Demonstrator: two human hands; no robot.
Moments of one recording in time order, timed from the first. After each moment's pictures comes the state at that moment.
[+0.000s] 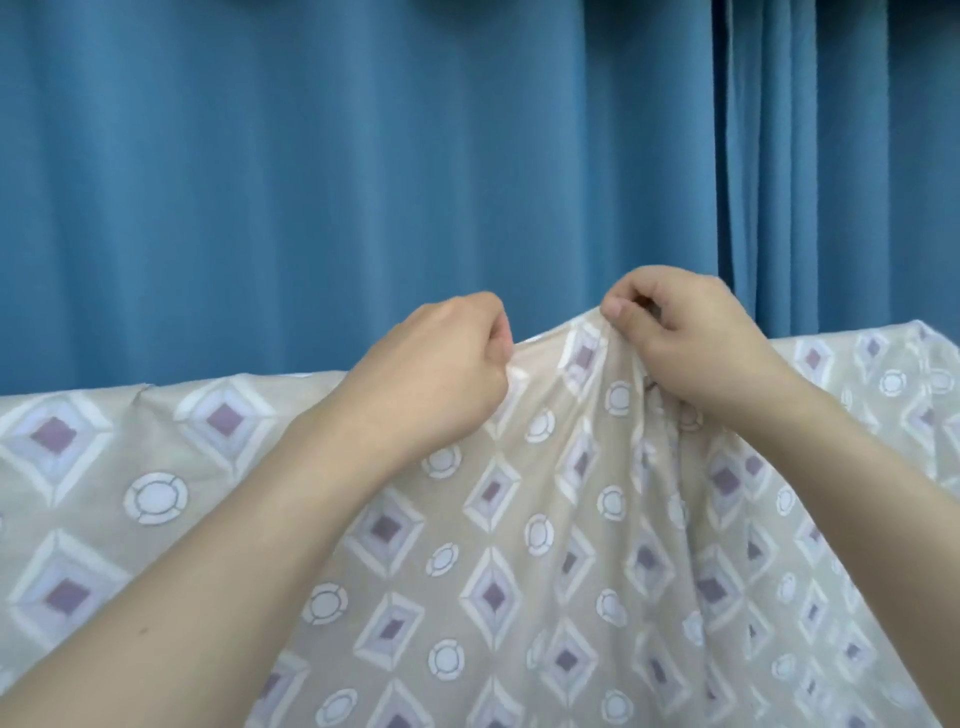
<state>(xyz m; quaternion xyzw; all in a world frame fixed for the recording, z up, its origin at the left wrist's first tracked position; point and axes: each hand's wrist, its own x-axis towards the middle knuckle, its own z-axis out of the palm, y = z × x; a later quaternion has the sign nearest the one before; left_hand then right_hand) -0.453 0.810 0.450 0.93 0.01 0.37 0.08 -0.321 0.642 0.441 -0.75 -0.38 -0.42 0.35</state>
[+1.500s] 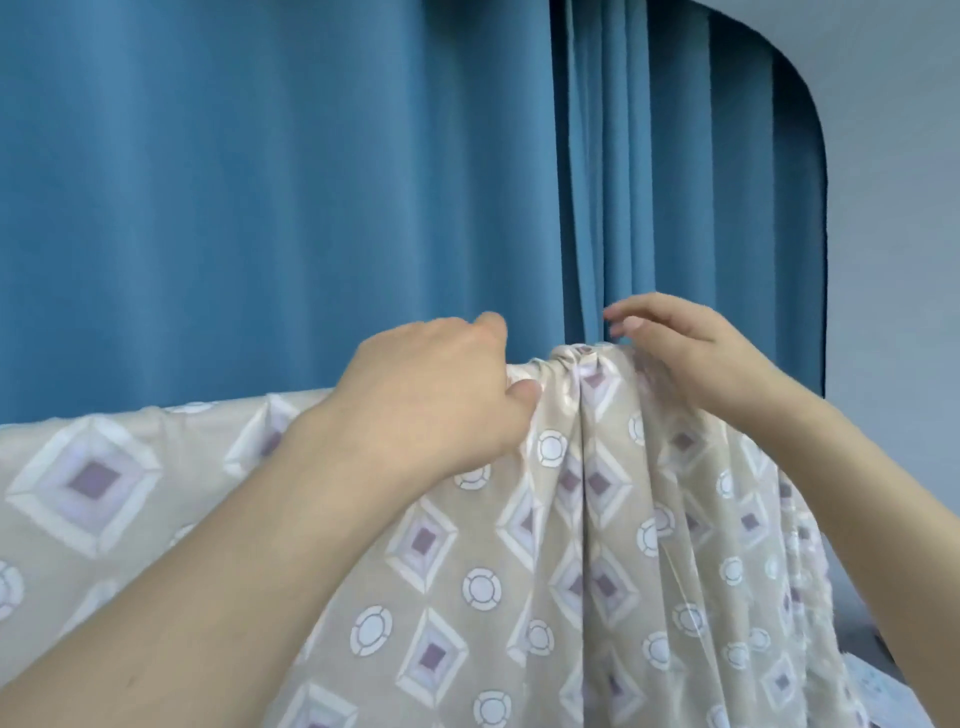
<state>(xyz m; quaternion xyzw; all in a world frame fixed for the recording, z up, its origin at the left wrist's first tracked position) -0.325 0.673 0.449 0.94 -0.01 0.33 -0.09 -0.195 0.470 0.427 -0.76 -0.35 -0.25 0.49</state>
